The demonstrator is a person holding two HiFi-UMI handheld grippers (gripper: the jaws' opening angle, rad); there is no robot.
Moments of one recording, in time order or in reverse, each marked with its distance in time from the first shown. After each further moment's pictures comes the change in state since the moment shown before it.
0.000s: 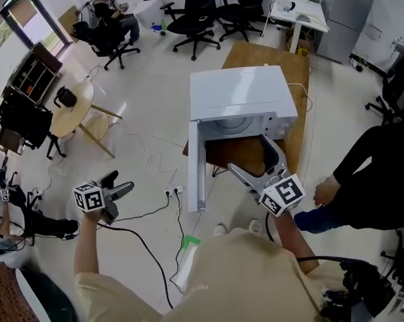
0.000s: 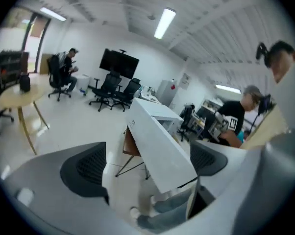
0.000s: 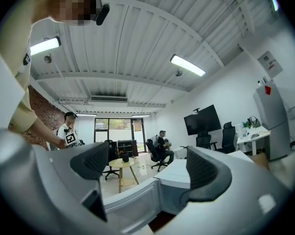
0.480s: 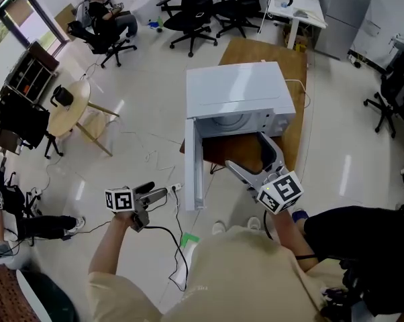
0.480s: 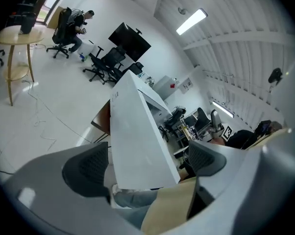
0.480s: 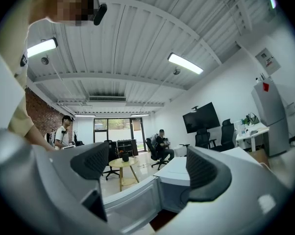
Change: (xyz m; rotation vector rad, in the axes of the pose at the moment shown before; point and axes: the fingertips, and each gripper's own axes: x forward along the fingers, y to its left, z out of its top) left arm 0.107 -0.055 -0.081 -0.274 0.092 -0.185; right arm 0.002 -0.010 -0.016 0.027 0.013 -0.008
